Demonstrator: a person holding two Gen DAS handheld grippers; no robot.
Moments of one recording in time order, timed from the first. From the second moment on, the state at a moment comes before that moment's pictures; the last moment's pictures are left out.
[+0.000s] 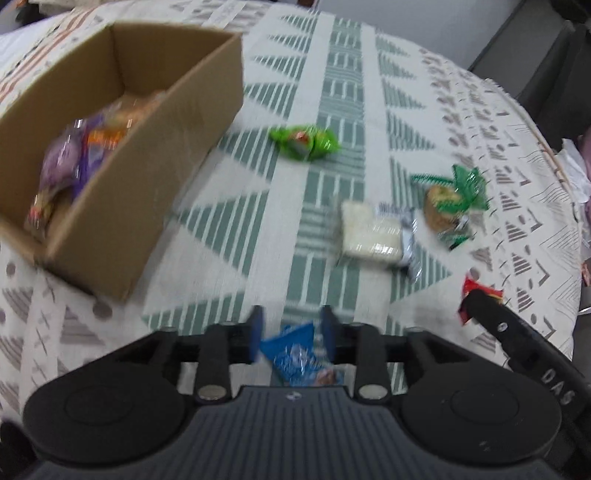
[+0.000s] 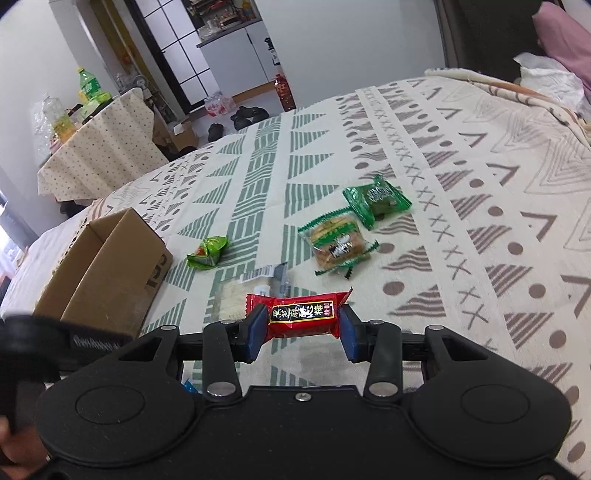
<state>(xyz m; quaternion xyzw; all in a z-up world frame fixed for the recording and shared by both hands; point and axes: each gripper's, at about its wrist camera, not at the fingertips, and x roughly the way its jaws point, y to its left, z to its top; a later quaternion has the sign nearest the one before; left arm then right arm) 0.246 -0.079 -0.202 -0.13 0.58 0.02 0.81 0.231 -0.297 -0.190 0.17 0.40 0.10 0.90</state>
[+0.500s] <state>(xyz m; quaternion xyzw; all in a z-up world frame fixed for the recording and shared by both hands) 0.232 -0.080 -0.223 -0.16 0.59 0.06 0.79 0.229 -0.298 -0.209 0.16 0.45 0.08 0.87</state>
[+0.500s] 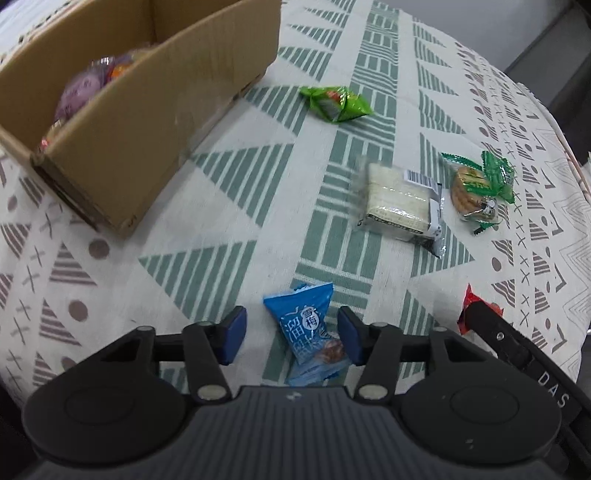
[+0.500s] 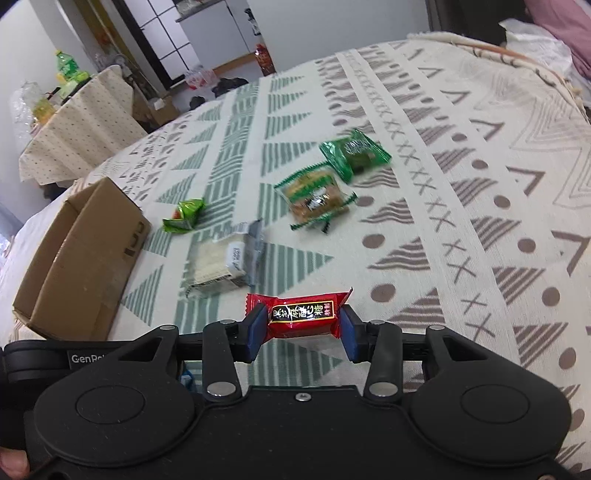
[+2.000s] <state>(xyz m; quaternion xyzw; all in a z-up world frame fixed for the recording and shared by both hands) 0.239 -0.060 -0.151 -0.15 0.45 0.08 0.87 0.245 -0.268 -0.162 0.13 0.43 0.08 0.89</state>
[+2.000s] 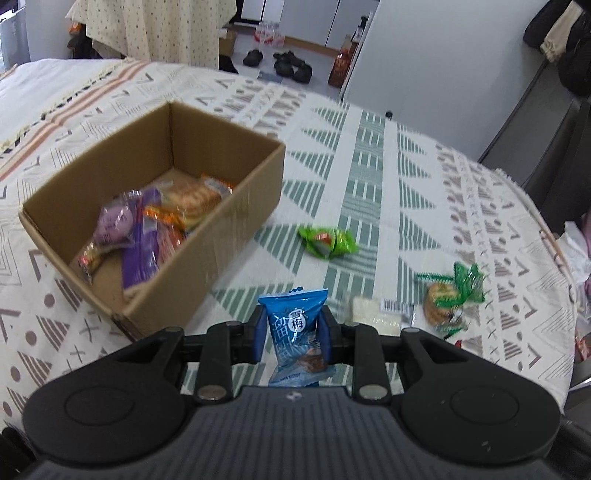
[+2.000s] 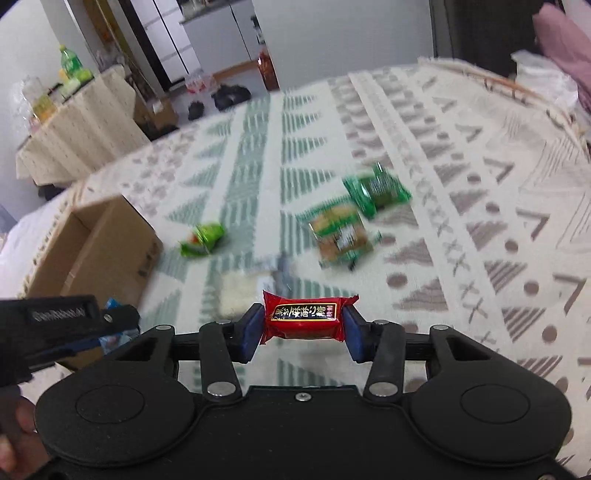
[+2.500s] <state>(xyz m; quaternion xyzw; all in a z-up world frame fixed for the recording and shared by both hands) 0.237 -0.015 -0.112 -0.19 0.40 0.07 0.90 0.255 -0.218 -0.103 0.13 0.36 0.13 0.92</state>
